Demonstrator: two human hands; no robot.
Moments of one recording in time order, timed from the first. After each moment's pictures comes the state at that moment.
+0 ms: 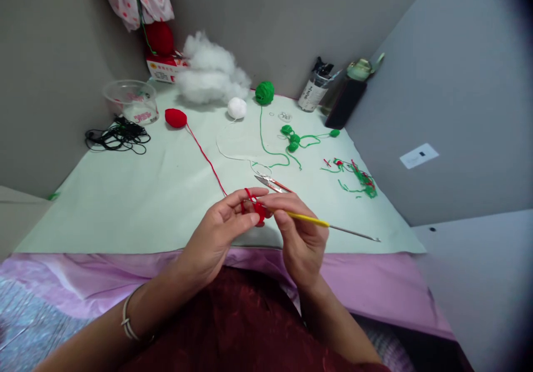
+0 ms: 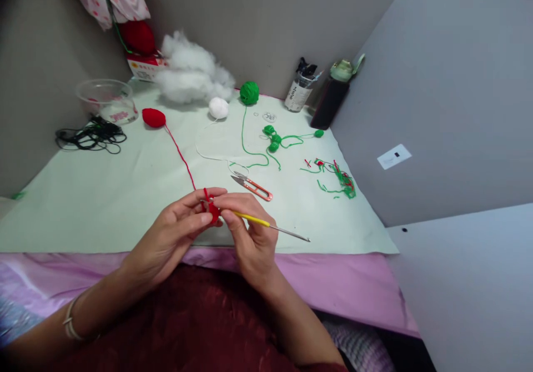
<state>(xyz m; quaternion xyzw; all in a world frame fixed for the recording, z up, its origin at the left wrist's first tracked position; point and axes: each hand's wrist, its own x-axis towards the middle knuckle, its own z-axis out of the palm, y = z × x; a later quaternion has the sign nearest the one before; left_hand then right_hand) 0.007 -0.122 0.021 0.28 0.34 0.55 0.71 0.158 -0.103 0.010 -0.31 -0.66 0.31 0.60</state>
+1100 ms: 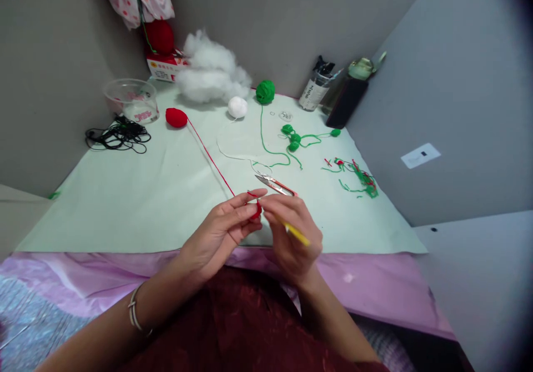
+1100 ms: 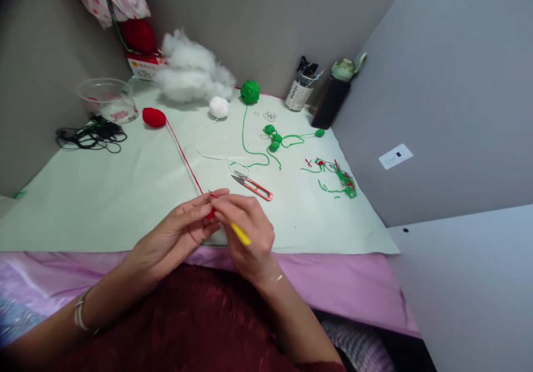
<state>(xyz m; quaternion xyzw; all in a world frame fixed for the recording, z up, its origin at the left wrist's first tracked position) 0.007 -0.116 0.011 0.17 0.31 0.53 0.77 0.160 -0.104 -0.007 -0.32 -0.74 0.12 0.58</state>
